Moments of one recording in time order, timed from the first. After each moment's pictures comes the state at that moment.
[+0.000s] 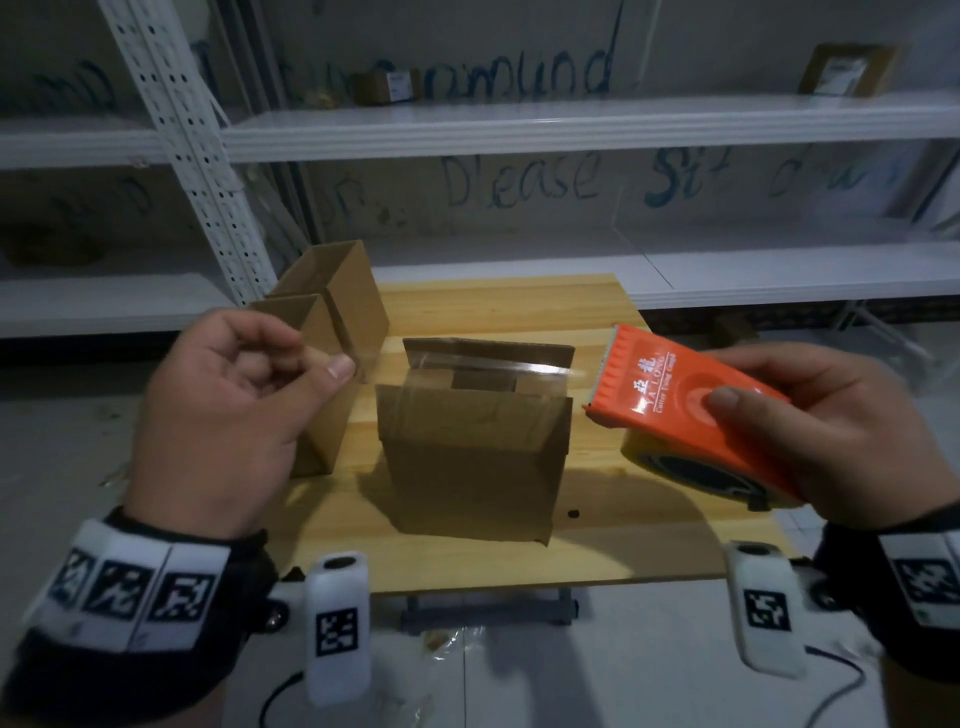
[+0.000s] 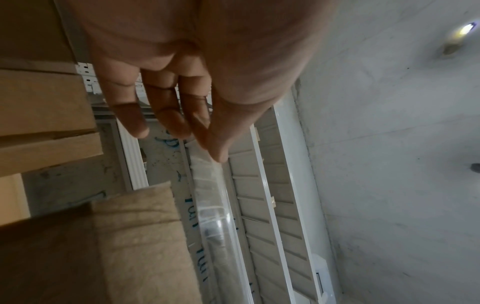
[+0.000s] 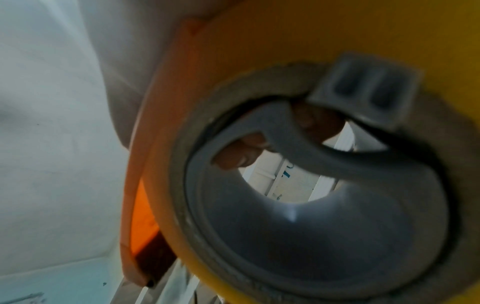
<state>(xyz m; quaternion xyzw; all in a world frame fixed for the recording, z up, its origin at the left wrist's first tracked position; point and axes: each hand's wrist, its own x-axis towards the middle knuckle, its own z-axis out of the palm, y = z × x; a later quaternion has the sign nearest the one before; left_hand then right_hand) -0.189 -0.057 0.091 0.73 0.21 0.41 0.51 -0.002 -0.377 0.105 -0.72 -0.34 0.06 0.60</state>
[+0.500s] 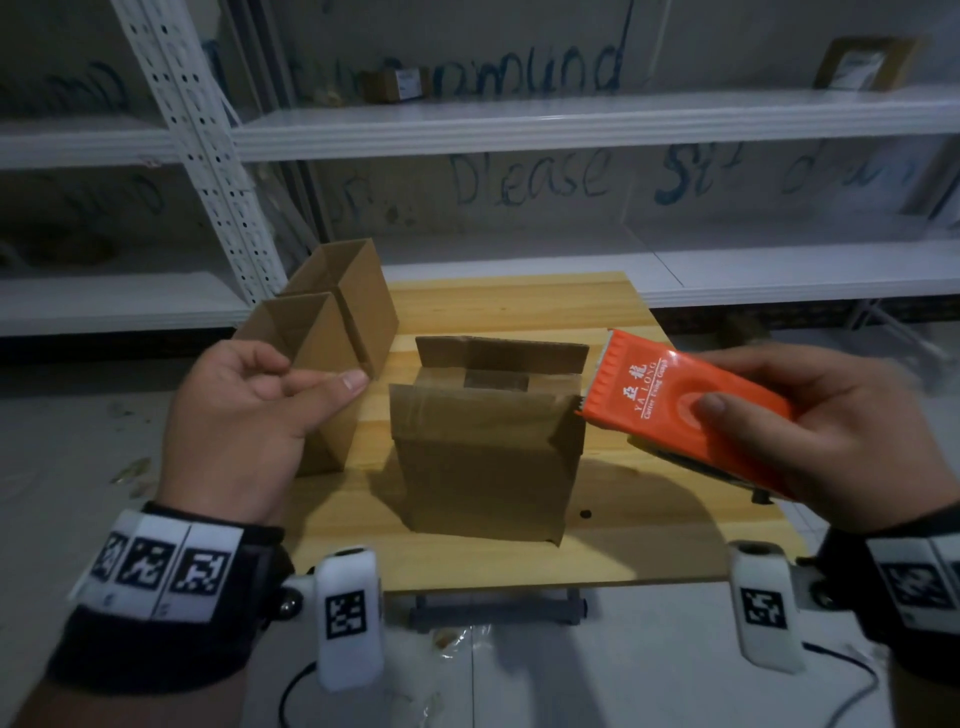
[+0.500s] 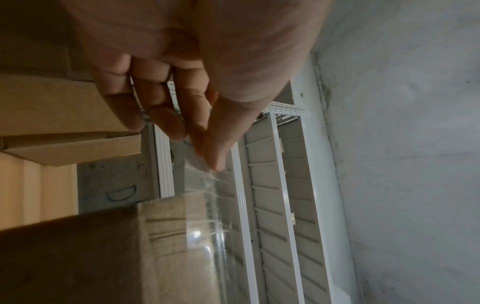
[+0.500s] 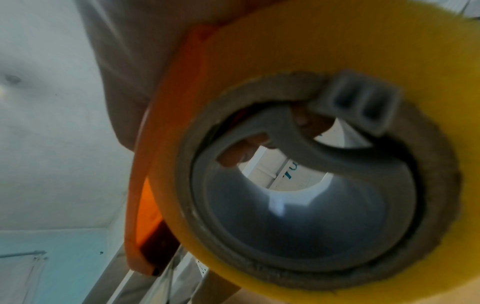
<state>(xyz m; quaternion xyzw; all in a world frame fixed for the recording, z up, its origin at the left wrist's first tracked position) -0.184 -0.051 0.082 0.66 0.28 0.40 0.57 -0.013 -0.367 0.105 -0.77 -0.33 0.01 0.55</state>
